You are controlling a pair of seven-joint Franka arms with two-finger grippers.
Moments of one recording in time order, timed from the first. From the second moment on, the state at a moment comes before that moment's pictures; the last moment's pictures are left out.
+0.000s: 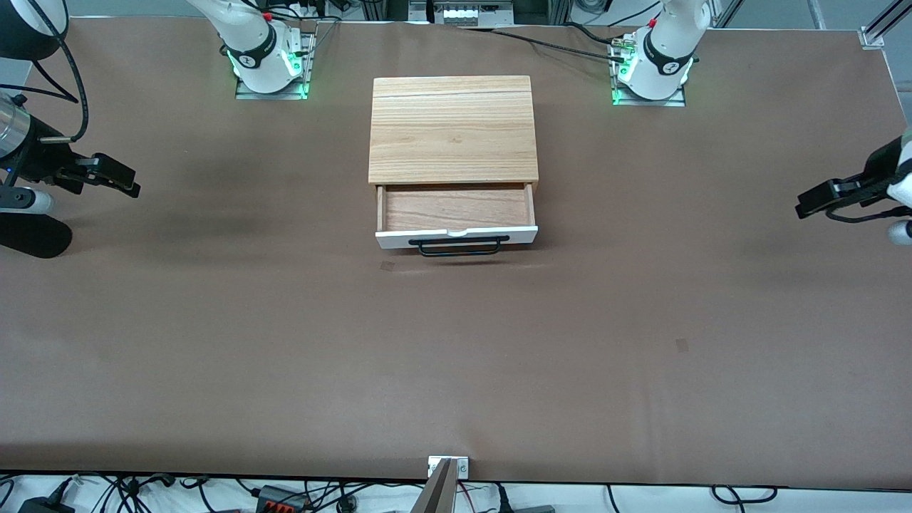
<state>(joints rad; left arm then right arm) 0.26 0.11 -0.25 -1.53 0.09 1.58 -0.17 0.02 0.00 -0.05 -1.73 0.01 1.70 0.02</state>
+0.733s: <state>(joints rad) 0.08 0.10 -0.07 -1.54 0.09 1.56 -0.15 0.02 0.00 -0.05 -1.73 0.01 1.70 0.03</state>
